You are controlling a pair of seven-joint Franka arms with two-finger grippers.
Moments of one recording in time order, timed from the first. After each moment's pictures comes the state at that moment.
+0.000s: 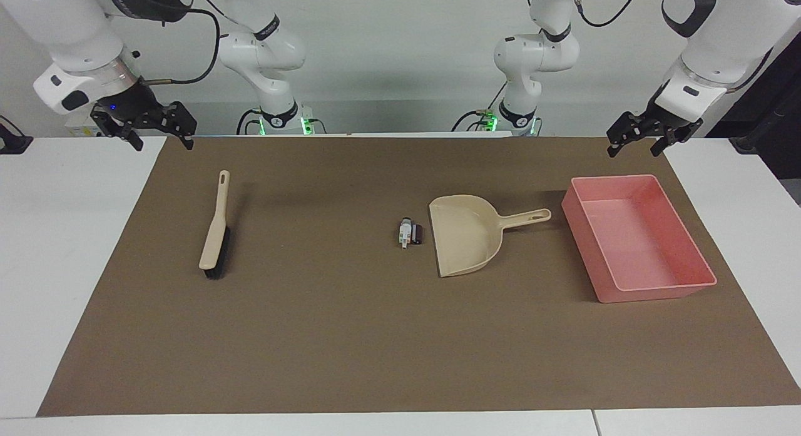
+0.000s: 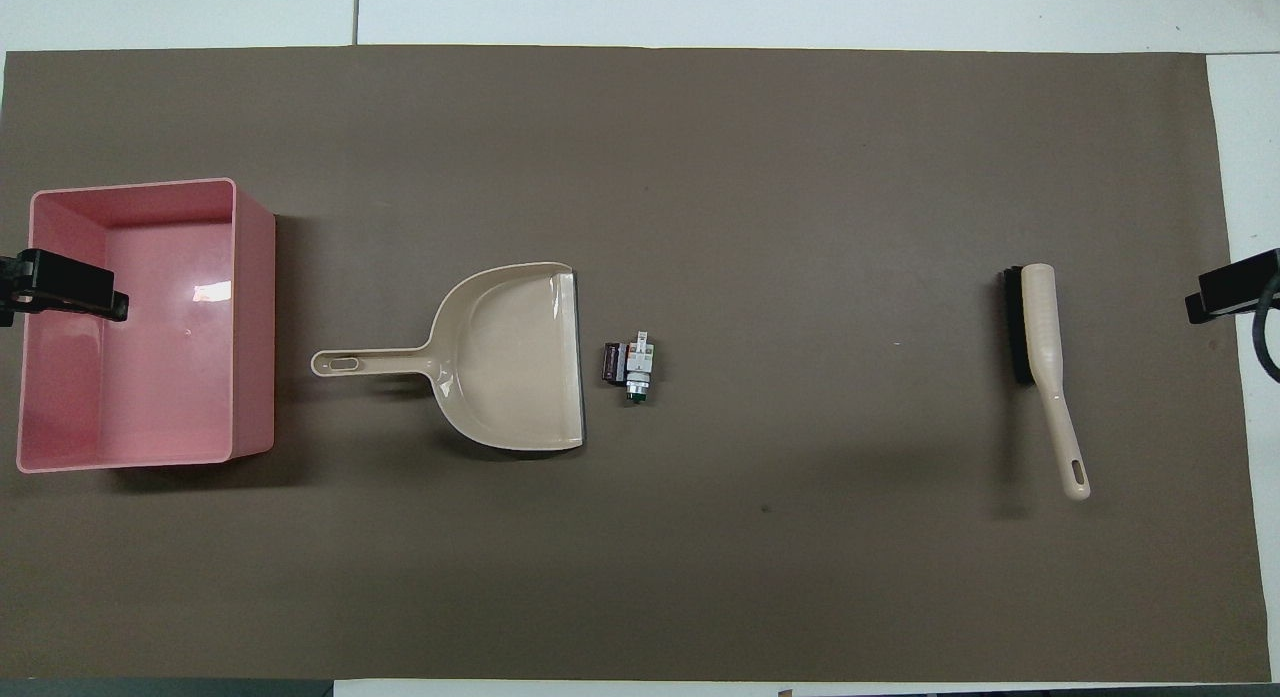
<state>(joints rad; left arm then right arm) -0.05 -0.04 0.03 -1.62 -0.02 1.52 0.03 -0.03 -0.02 -0.08 -1.56 -0.02 1.44 -0.12</state>
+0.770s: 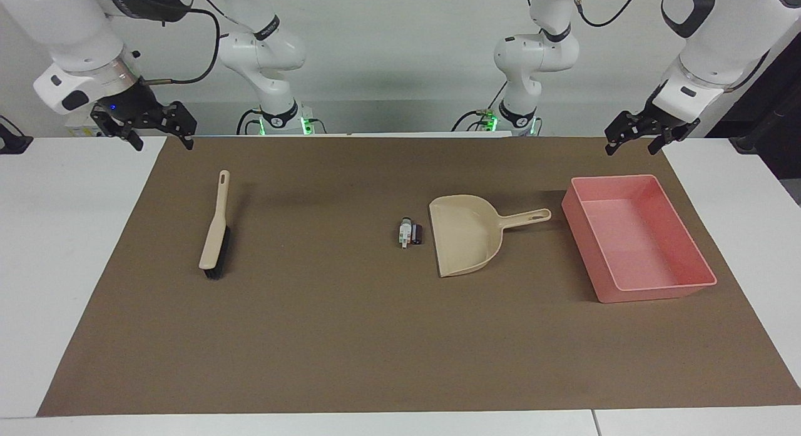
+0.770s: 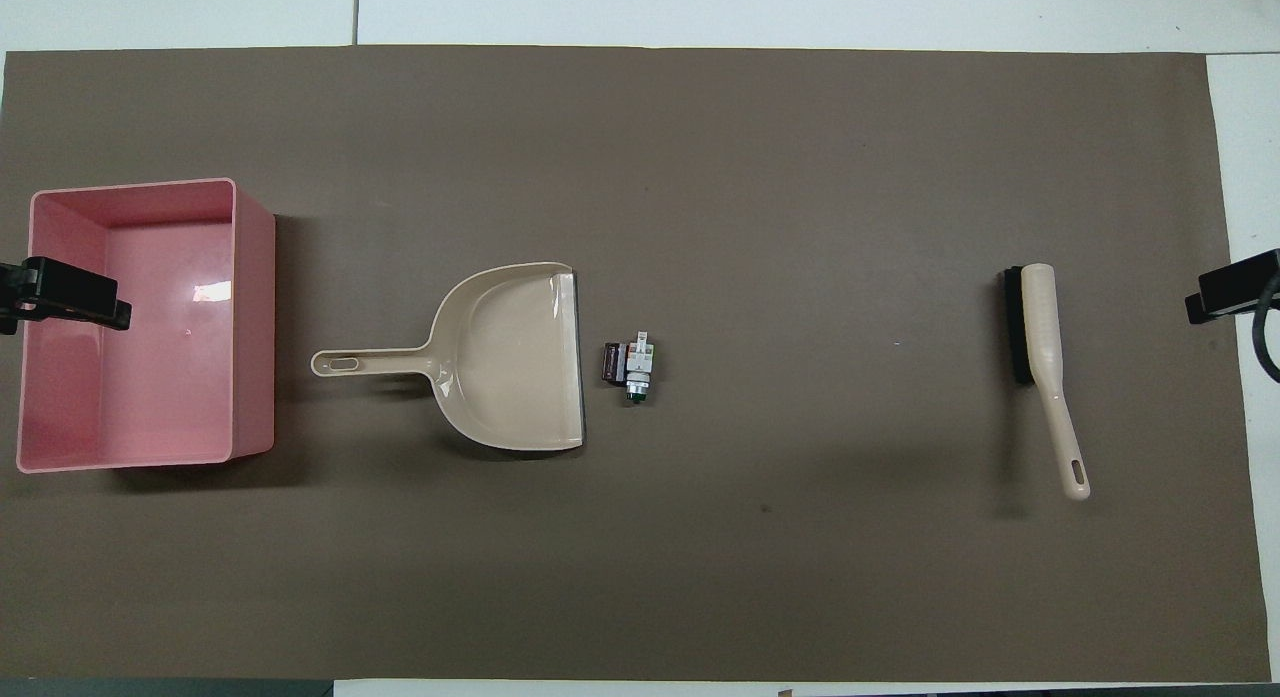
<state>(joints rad) -0.05 -0.04 0.03 -1.62 -0.02 1.50 0.05 -0.03 -0.02 -0.08 -1.56 -0.02 1.44 -0.12</state>
